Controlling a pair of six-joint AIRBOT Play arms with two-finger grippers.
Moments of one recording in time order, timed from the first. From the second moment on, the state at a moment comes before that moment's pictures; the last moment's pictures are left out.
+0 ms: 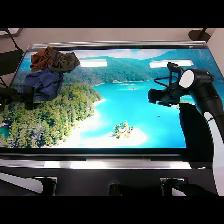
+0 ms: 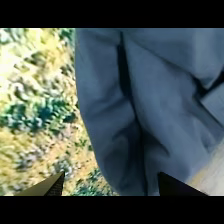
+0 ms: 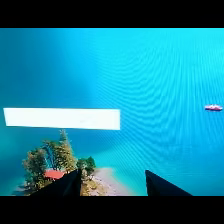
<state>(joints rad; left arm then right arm) 0.42 -1.77 1.42 -2.15 0.76 1.04 0.11 -1.34 1.41 -1.40 1.27 1.77</state>
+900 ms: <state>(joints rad) 0.33 -1.76 1.42 -2.40 0.44 1.25 0.12 -1.34 1.41 -1.33 1.24 1.76</state>
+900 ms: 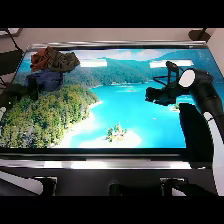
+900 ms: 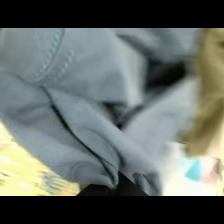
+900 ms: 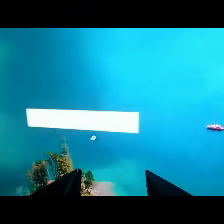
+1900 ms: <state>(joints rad) -0.36 -0.90 1.11 -2.36 0.60 1.64 0.12 -0.82 1.43 -1.52 1.40 1.71</state>
